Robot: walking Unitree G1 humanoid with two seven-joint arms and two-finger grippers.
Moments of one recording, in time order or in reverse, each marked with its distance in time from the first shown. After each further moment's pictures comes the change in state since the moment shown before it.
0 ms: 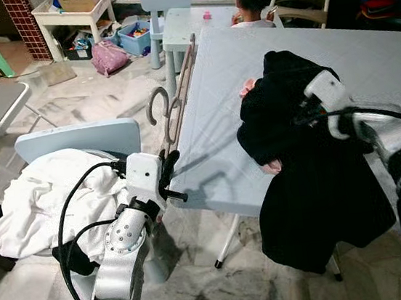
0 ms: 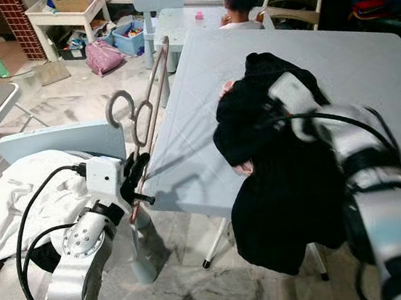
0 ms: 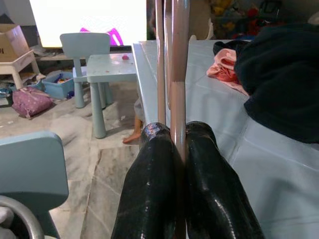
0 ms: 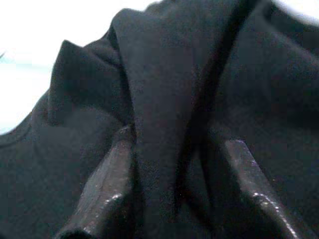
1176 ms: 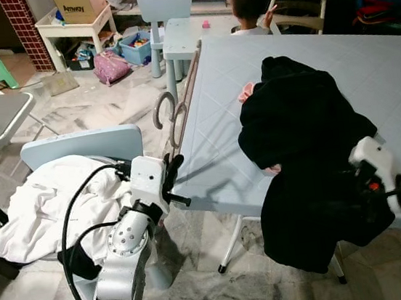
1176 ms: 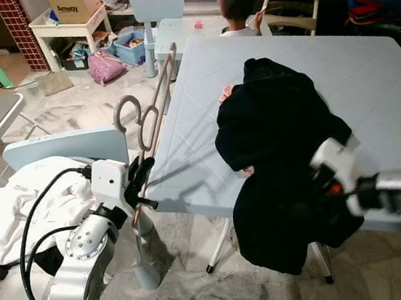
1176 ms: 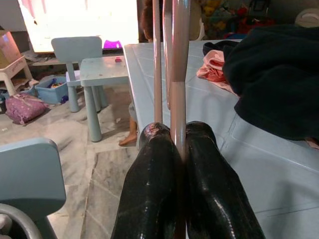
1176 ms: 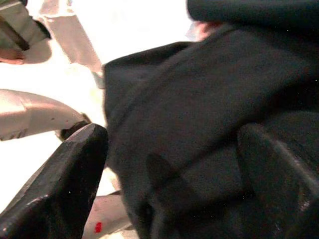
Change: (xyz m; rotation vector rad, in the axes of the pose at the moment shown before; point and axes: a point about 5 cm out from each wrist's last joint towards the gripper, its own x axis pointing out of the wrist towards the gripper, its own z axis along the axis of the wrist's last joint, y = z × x) left arm -0.001 -0.003 -0.004 0.002 0.018 -0.022; right arm -0.083 0.071 -0.061 0.162 0.145 0.366
